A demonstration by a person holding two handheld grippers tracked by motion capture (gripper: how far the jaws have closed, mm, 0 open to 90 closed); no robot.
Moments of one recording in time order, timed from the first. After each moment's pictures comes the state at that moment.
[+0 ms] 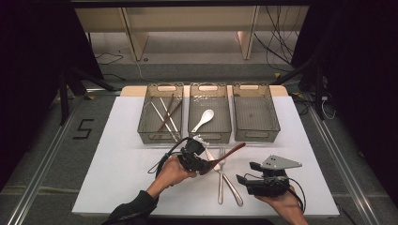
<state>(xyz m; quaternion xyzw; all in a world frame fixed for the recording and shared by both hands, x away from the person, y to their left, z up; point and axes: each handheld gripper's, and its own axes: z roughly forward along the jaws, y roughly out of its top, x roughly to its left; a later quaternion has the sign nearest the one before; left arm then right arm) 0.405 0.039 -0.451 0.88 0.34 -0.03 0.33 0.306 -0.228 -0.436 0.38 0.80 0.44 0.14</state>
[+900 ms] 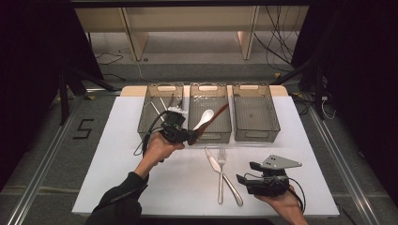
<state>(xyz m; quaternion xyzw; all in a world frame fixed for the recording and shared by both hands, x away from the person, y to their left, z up) 0.456 0.087 -0.394 0.82 0.39 0.03 0.41 0.307 -0.228 -0.437 0.38 0.80 0.44 0.14</state>
